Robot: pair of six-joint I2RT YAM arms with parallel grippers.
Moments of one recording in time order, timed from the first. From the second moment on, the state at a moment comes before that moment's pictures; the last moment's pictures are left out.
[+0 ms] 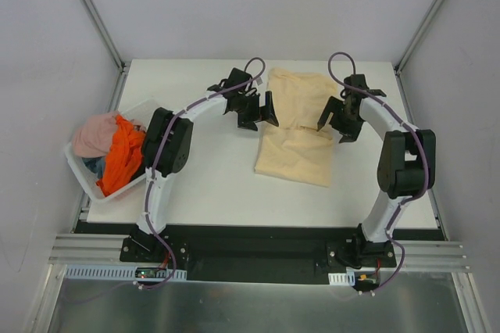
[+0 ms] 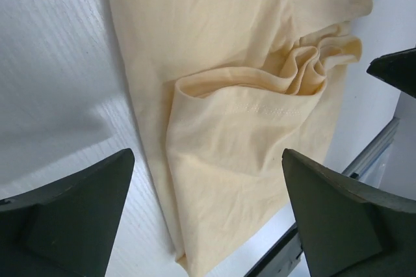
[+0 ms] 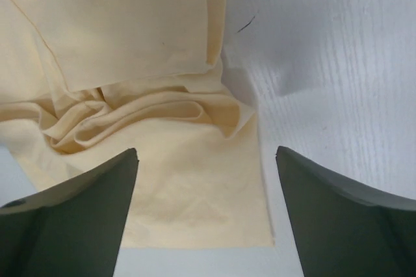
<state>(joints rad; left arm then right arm) -0.50 2.21 1.73 -0.45 0.54 -0.56 0.10 1.83 1.37 -0.77 -0.07 0.52</state>
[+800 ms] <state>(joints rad) -0.60 1.82 1.16 -0.41 0.51 -0.62 0.22 1.42 0.88 -0.56 -0.40 0.49</state>
